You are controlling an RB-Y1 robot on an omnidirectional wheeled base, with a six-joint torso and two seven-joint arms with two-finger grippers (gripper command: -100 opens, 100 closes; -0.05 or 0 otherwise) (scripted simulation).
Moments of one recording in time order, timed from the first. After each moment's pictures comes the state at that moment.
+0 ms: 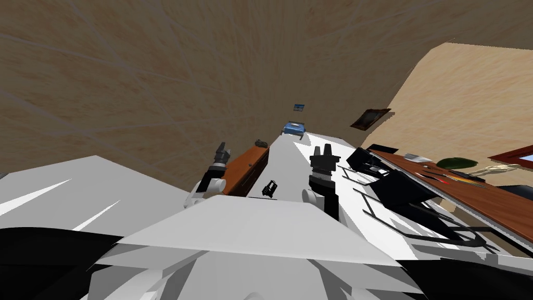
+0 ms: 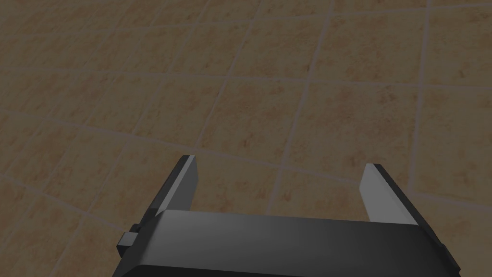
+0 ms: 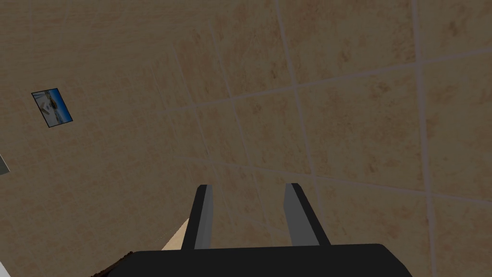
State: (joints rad) left arm 0.34 0.16 0.10 -2.07 0.14 -0.21 -0.05; right arm 0.47 0.01 -0.05 -2.37 0.01 -0.39 -0.17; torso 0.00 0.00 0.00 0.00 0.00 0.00
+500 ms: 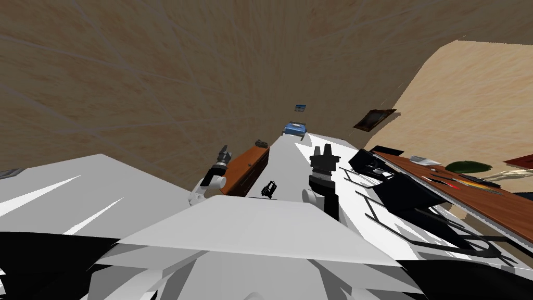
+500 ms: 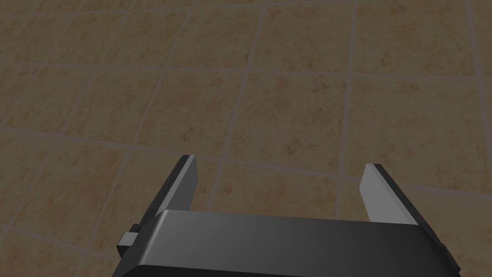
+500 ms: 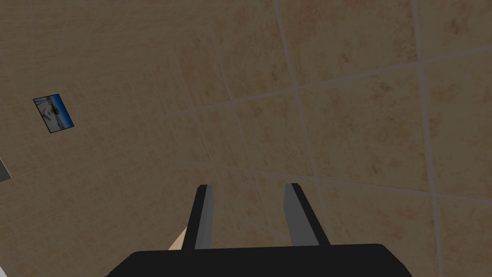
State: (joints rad) left arm 0.26 0.20 0.13 -1.91 0.18 -0.12 -0.01; right arm 0.47 0.01 -0.05 -2.37 0.01 -0.39 -0.17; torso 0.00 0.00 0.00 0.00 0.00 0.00
